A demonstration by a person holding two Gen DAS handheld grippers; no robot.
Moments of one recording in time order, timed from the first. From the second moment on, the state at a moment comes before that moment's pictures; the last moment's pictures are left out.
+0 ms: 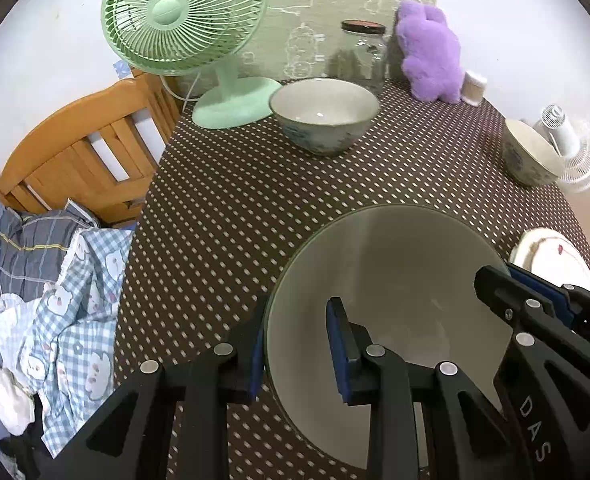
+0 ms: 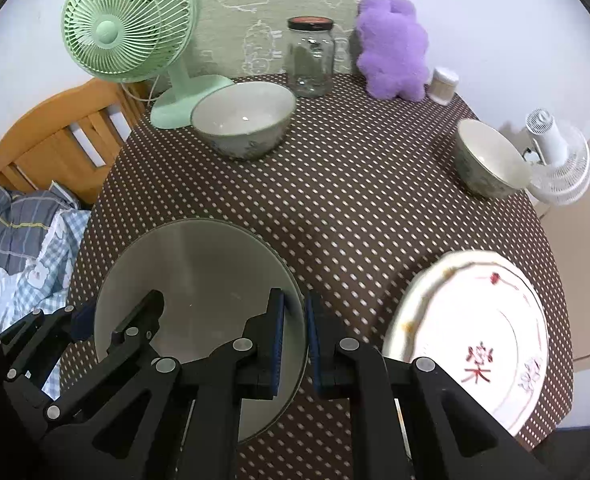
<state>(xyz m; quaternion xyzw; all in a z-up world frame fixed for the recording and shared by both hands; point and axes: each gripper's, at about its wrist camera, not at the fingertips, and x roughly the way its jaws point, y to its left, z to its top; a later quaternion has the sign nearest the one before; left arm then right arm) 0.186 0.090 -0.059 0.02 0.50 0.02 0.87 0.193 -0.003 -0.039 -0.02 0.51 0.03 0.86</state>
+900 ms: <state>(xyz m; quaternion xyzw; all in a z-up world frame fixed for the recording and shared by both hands) 0.145 0.048 -0.085 0.02 0.52 0.01 0.85 0.151 -0.048 -0.067 -0.02 0.53 0.02 0.85</state>
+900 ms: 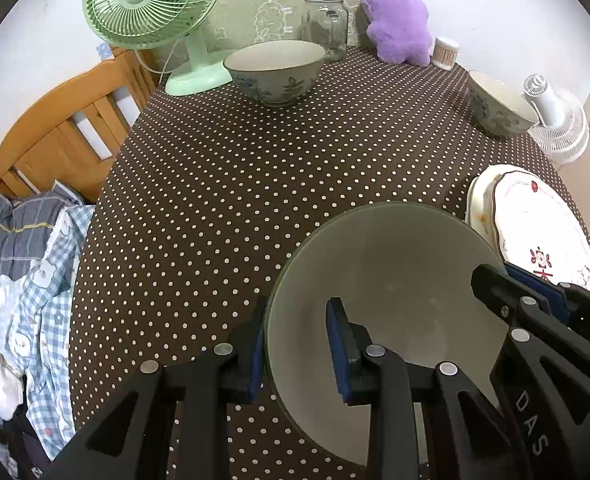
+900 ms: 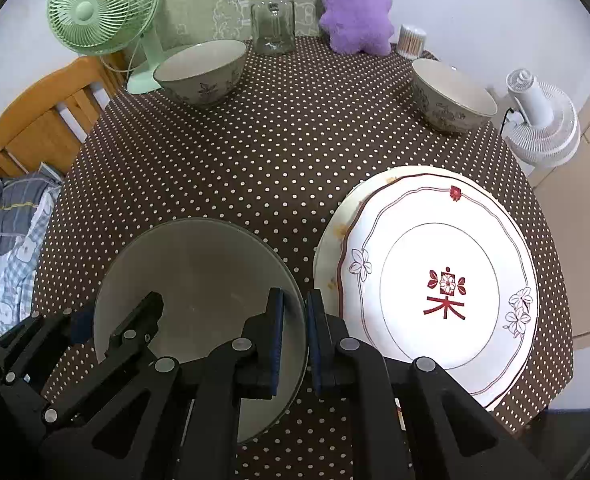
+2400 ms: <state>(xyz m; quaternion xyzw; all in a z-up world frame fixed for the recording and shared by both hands) 0.226 0.101 0.024 -0.03 0.45 0.03 0.89 0.240 -0.006 0.045 -0.03 0.45 0.10 0.89</state>
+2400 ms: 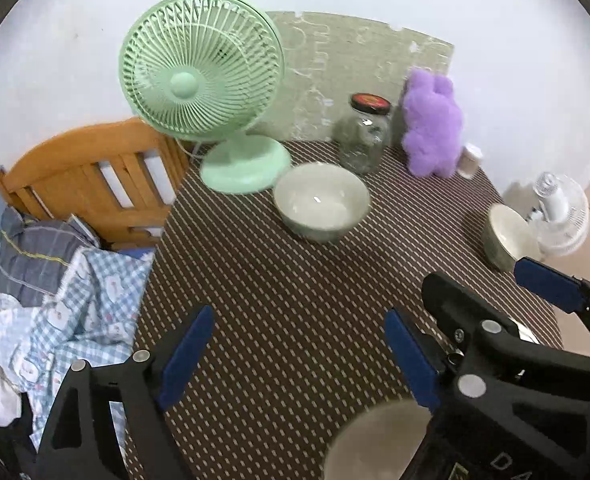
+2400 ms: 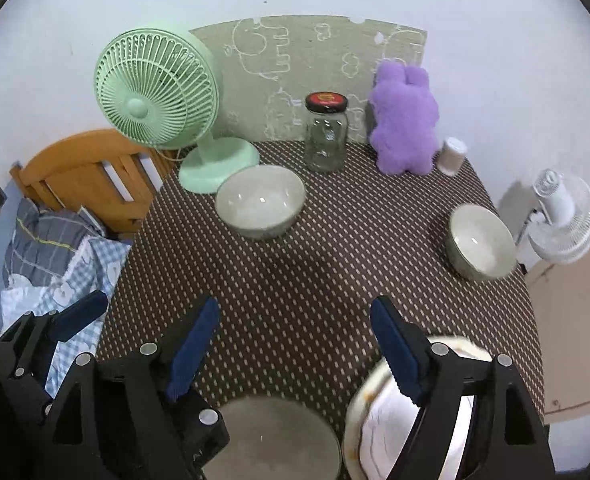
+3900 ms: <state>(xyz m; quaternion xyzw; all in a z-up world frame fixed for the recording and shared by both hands) 0.429 0.114 -0.084 -0.01 0.48 0.10 0.87 0.462 0.018 -0.075 -0.02 0.50 0.12 0.86</state>
